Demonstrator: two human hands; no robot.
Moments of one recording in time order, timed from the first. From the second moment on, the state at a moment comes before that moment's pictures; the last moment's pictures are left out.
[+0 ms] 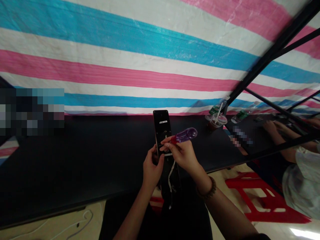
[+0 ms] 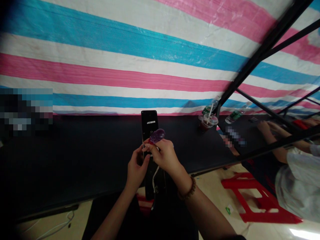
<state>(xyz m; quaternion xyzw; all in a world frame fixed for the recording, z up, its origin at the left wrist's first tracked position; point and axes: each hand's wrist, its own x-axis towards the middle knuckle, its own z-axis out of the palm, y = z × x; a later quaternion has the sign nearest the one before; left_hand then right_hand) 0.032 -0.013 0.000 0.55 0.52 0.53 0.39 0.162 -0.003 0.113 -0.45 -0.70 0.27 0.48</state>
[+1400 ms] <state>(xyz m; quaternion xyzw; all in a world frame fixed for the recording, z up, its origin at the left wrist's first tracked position) 0.029 -0.013 -0.001 0.53 0.51 0.53 0.42 0.266 0.020 0.023 -0.64 -0.41 0.27 0.59</state>
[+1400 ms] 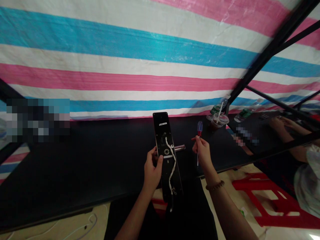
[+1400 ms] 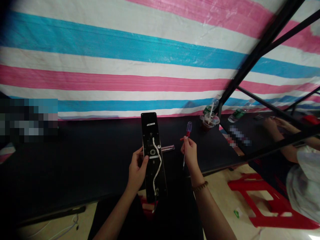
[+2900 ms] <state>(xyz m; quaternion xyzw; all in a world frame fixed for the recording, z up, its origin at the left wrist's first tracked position) 0.021 0.011 0.013 0.55 0.47 0.51 0.47 0.268 0.009 -0.022 -0.72 -0.62 0.12 0.30</state>
